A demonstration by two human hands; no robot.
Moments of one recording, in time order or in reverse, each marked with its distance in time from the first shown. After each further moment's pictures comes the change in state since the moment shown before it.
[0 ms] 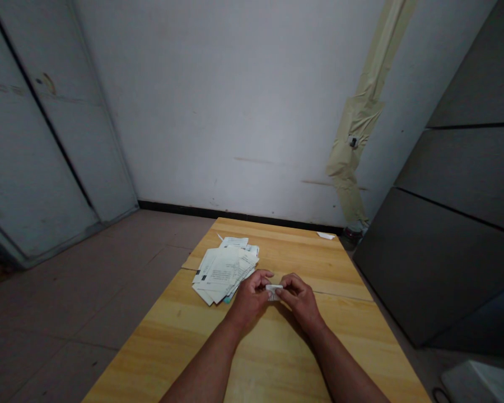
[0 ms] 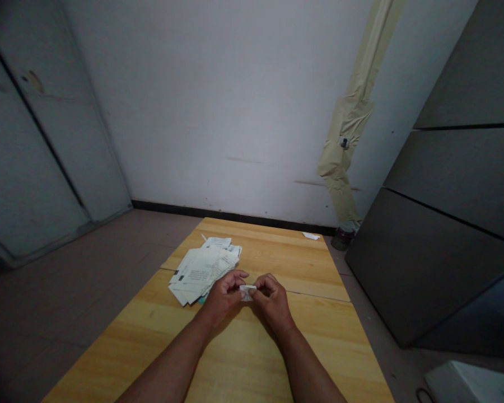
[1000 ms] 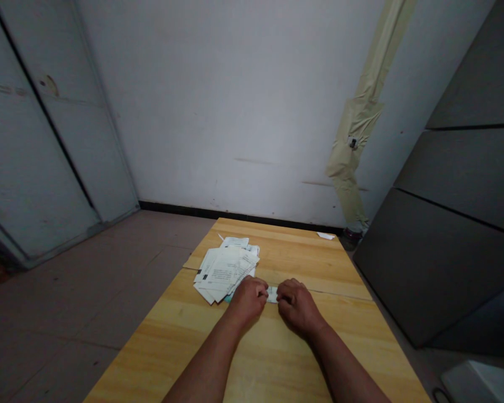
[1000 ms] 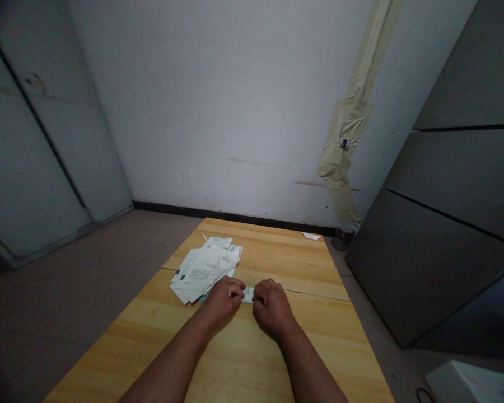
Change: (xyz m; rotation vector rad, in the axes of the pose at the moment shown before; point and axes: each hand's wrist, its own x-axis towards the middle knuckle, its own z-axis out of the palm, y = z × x) left_hand 0.007 -0.019 -0.022 0.721 0.004 0.245; right_hand -0.004 0.013 -0.010 -0.702 -0.309 -0.280
